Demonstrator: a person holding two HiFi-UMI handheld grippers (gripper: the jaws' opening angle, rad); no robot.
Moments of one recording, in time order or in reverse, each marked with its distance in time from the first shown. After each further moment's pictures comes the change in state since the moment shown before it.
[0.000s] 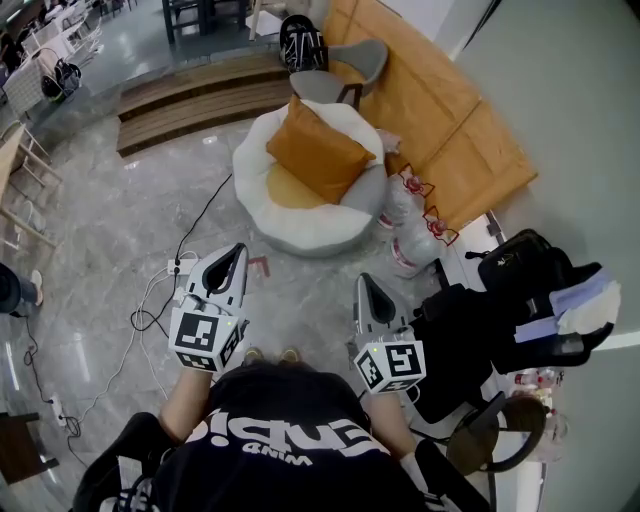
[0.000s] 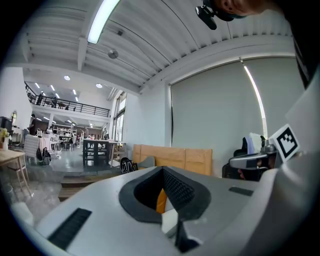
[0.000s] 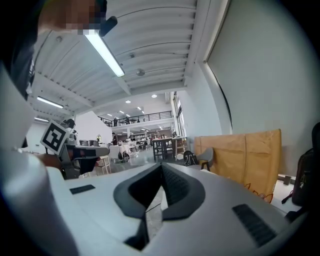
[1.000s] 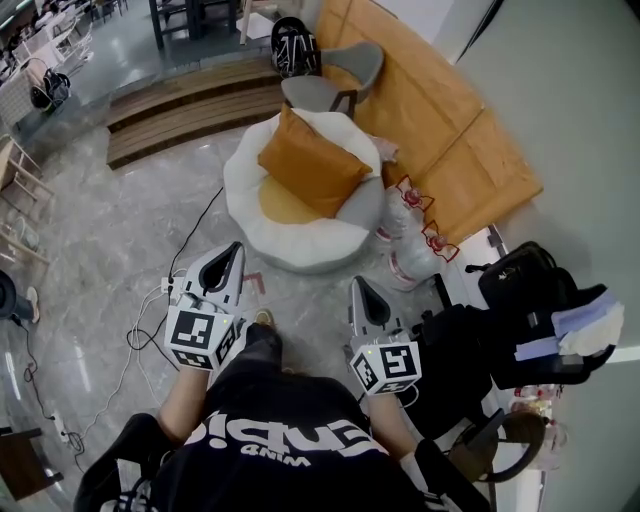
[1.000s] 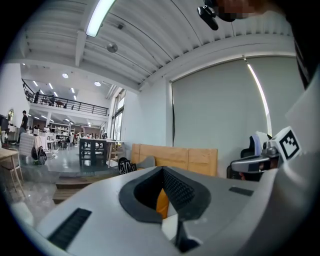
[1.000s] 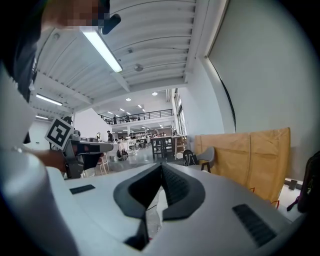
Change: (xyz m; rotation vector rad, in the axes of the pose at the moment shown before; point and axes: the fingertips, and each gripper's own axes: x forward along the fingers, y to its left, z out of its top) left arm 0.104 0.040 -0.001 -0.004 0.002 -0.018; right arm 0.092 -0.045 -0.007 -0.019 0.020 0.007
